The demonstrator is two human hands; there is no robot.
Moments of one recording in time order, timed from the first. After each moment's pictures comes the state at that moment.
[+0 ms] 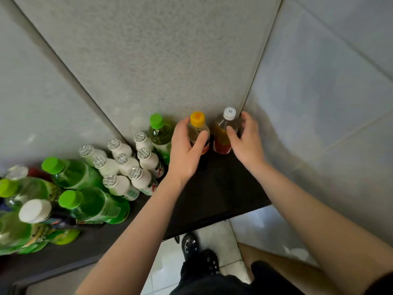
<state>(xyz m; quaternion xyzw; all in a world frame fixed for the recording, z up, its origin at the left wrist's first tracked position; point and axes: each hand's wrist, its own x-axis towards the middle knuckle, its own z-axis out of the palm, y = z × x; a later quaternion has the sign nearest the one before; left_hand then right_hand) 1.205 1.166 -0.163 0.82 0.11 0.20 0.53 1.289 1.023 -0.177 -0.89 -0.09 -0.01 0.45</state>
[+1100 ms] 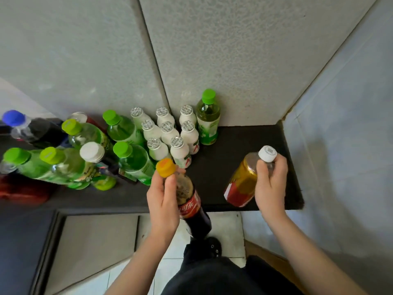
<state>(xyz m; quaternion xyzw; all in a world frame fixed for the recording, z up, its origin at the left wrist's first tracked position) 1.031 1.173 -0.176 0.67 0.32 0.33 0.58 1.164 1.021 -0.192 -0.81 -0.08 0.03 0.58</state>
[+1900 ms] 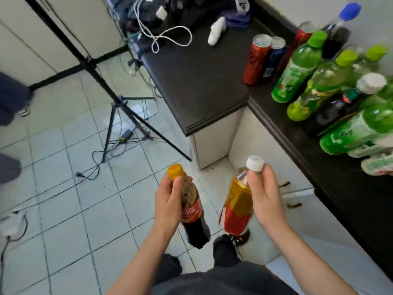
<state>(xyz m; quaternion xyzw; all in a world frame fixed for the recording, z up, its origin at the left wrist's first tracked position) 0.683 1.068 -0.209 0.36 0.67 0.50 0.42 0.876 1.092 -0.200 -0.57 -0.50 0.51 0.41</state>
